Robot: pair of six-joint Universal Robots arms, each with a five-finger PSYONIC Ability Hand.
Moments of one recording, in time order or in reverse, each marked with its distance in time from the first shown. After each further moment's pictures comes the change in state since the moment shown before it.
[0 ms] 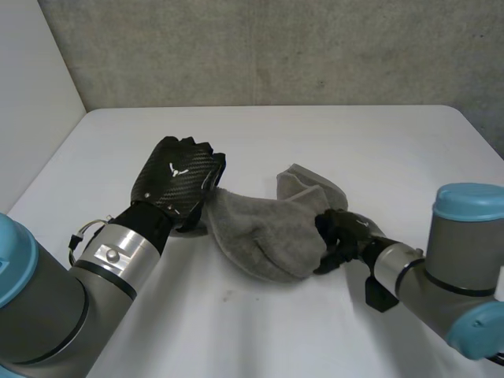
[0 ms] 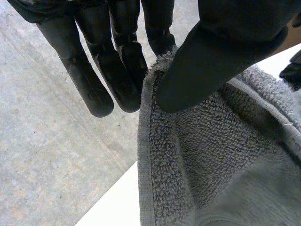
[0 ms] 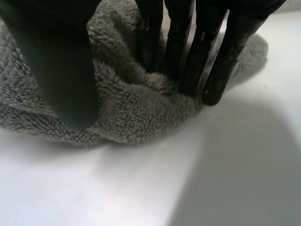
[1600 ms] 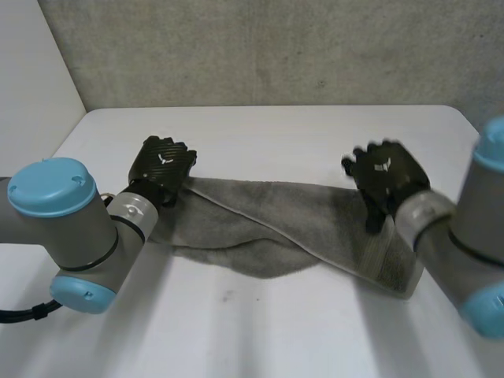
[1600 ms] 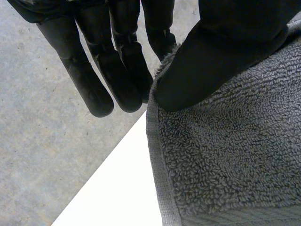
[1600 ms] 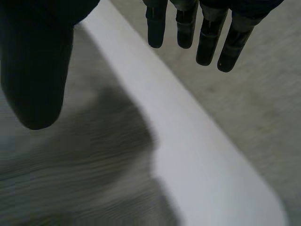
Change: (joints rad) left arm 0.122 -0.371 0.304 -0.061 -0.071 0.174; right arm 0.059 -0.254 -0.079 0.139 0.250 -0.762; left_hand 0.005 0.000 0.000 0.000 0.006; right_hand -0.359 -0.433 -0.415 -0.423 -0.369
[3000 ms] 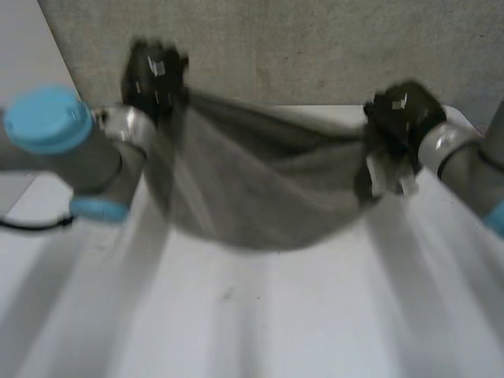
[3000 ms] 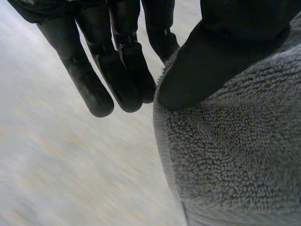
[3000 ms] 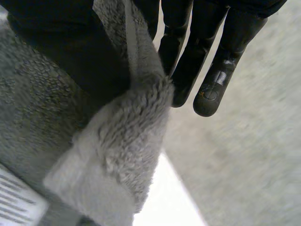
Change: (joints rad) left arm 0.015 -0.133 0.459 0.063 0.004 0.038; right arm -0.165 0.193 -0.399 0.040 -0.227 -0.155; left_hand 0.004 0.001 0.001 0.000 0.004; right_hand 0.711 0.922 0.931 0.946 0.887
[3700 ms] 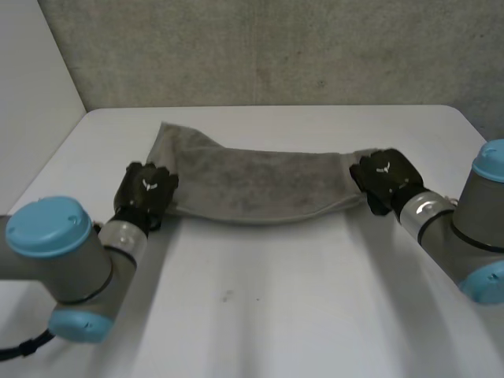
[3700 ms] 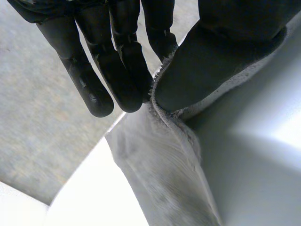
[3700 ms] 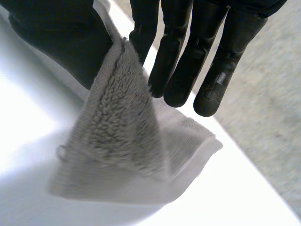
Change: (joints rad) left arm 0.019 0.142 -0.660 0.098 -0.076 0.006; right arm -0.005 0.034 0.350 -0.254 -0.032 0.100; left_hand 0.002 0.000 0.000 0.000 0.001; right_hand 0.049 0.015 0.004 0.003 0.017
